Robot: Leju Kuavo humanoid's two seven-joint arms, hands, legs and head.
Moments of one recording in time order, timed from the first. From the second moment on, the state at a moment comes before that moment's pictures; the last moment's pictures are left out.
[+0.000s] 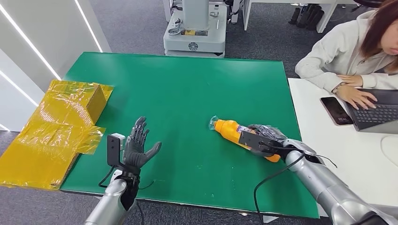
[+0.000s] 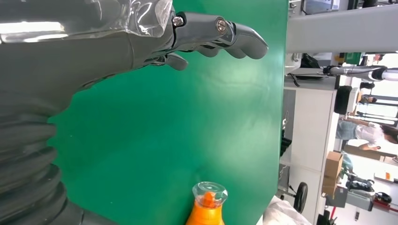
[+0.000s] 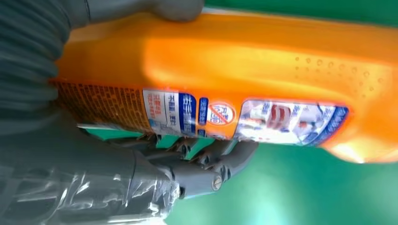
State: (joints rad) left arm -0.24 -0.08 -0.23 -1.03 0.20 0.03 -0.57; right arm -0.74 -0.25 0.81 -0.70 0.40 0.22 -0.07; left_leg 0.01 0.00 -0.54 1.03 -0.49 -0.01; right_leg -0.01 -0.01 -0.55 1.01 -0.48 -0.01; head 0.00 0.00
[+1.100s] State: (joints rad) left arm -0.53 -0.07 -0.35 -0.94 0.16 -0.22 -0.33; right arm -0.36 -0.04 0.59 -1.03 0.08 -0.14 -0.39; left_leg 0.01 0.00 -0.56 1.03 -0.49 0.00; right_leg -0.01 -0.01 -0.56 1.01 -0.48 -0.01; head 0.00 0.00
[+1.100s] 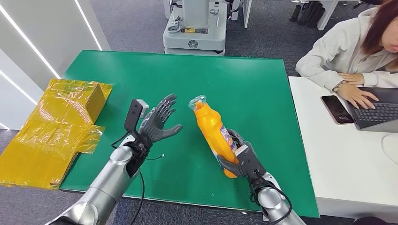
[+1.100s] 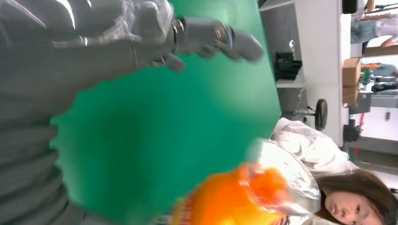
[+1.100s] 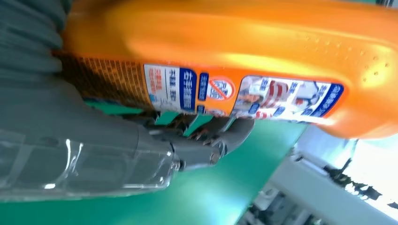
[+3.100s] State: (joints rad) left arm -0.72 -0.26 -0.65 -0.83 0.55 -0.08 -0.31; right arm -0.35 0.10 0.51 -1.01 0.31 -0.61 -0.53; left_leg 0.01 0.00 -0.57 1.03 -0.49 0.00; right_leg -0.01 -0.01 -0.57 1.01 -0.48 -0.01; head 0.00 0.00
